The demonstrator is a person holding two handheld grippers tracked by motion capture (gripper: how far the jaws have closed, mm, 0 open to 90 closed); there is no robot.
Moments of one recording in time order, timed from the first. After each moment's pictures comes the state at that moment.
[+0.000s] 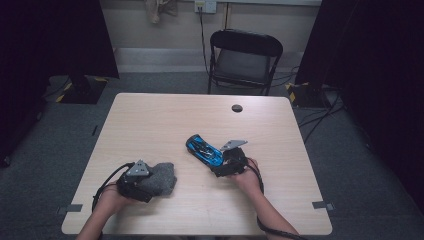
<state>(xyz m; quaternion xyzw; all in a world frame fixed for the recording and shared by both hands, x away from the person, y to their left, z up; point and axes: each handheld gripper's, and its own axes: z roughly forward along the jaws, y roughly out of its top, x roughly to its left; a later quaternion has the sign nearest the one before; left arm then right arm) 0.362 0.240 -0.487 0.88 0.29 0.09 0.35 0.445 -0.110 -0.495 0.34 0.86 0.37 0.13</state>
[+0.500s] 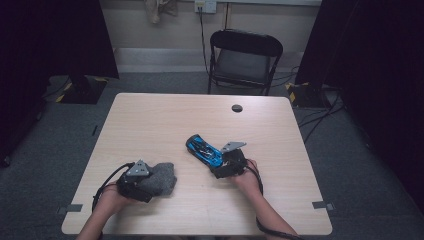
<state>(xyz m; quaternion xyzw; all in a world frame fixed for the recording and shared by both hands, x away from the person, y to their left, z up) 0.361 0.240 -0.488 0.88 0.29 0.09 0.35 0.444 -0.110 -0.502 0.33 0.86 0.37 0.14</state>
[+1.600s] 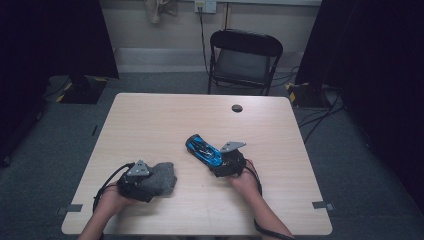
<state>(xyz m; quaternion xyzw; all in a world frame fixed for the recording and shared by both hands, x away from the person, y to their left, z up) 0.360 0.238 -0.487 0.88 0.30 0.10 0.35 0.445 -0.108 -0.503 0.31 0.86 0.38 0.14</state>
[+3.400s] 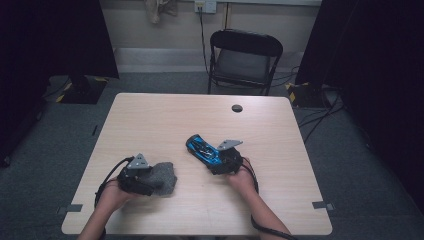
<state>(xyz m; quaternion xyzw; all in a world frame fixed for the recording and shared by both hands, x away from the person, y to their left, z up) 0.370 0.232 -0.475 0.88 0.32 0.11 0.34 0.451 -0.098 -0.503 0.32 0.86 0.38 0.14</state>
